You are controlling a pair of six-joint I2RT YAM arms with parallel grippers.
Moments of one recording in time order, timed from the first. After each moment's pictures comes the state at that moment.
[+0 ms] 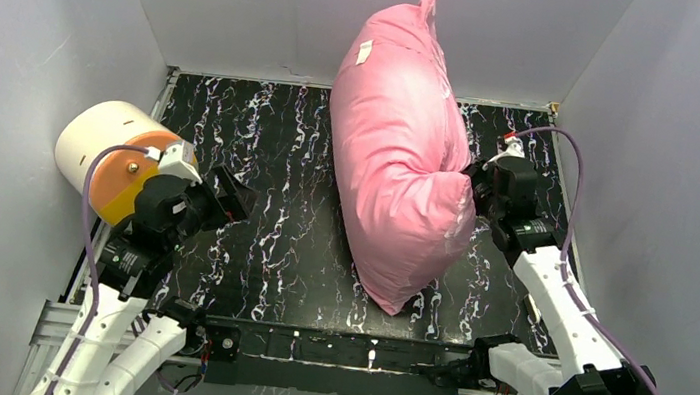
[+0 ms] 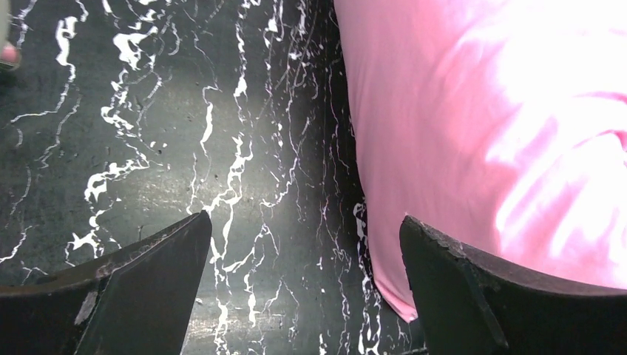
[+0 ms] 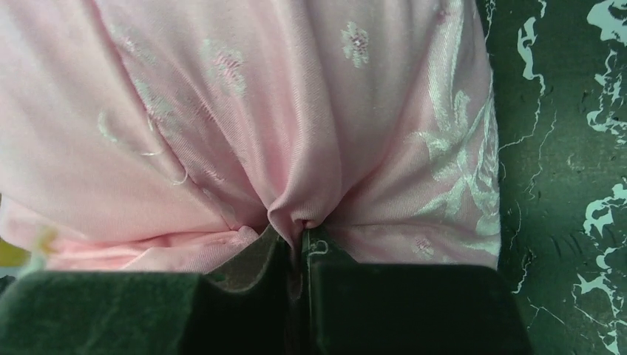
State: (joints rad) left arm -0.30 0.57 0.83 -0.68 -0.05 -0.63; right arm 0.30 1.05 0.87 -0.33 -0.17 0.64
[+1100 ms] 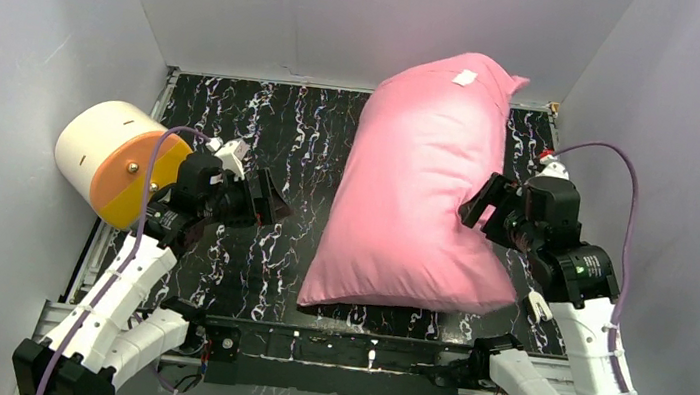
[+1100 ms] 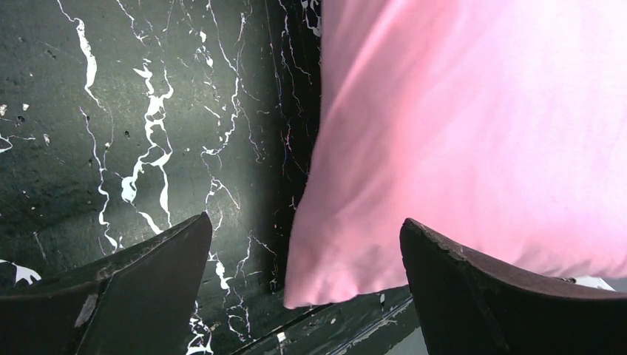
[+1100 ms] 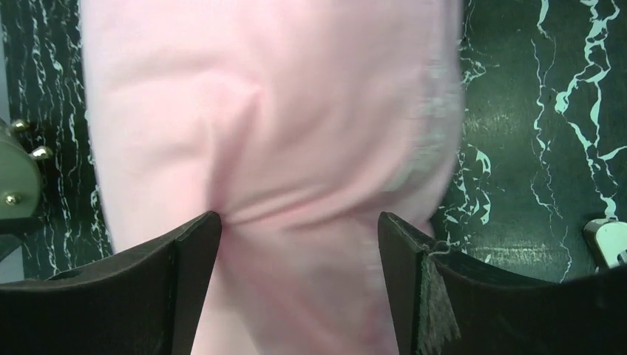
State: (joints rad) left arm -0.30 0.86 0.79 -0.58 0.33 -0.54; right arm 0.31 0.83 1.14 -0.95 0.04 0.54
